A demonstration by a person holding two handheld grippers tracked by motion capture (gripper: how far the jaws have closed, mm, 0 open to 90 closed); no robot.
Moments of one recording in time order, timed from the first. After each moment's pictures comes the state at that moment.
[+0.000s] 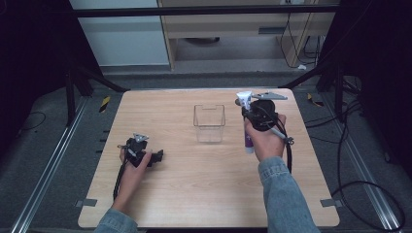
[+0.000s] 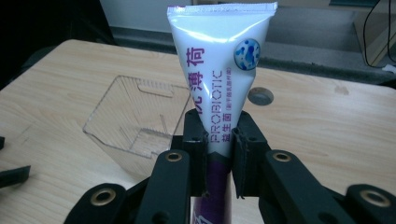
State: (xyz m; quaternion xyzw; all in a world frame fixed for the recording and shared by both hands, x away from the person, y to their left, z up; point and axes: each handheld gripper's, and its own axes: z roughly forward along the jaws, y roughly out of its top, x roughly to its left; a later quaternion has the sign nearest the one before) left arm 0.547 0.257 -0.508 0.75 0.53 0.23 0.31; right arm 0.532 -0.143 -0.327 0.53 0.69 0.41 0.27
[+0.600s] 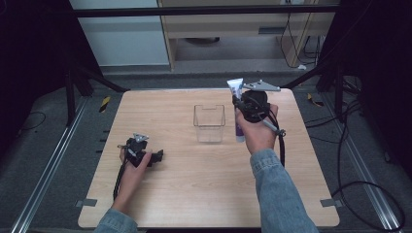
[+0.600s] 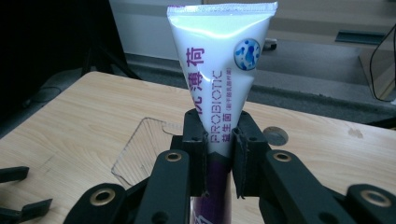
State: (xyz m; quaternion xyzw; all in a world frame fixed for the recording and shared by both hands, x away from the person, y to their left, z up) left arm 0.548 0.257 -0.508 0.75 0.53 0.23 0.31; right arm 0.538 -0.119 -0.301 0.50 0.68 0.45 0.29
